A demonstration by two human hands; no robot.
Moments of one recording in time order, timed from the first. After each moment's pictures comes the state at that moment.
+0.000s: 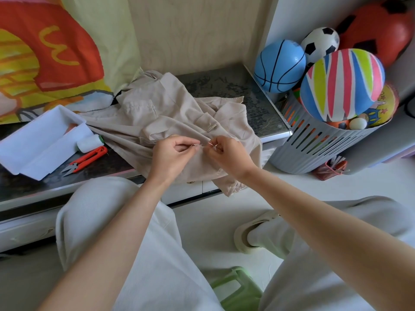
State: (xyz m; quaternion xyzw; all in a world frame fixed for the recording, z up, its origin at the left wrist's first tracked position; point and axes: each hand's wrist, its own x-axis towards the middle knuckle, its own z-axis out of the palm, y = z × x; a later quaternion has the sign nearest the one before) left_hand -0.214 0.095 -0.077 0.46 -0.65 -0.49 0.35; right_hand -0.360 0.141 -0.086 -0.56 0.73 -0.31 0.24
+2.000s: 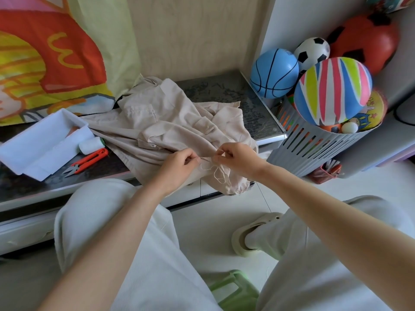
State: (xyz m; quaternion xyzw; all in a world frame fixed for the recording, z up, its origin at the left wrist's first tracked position) left_hand -0.207 0.103 -0.083 0.43 -0.77 -0.42 0.19; right_hand -0.381 0.161 -0.062 -0.59 0.72 -0.22 0.30
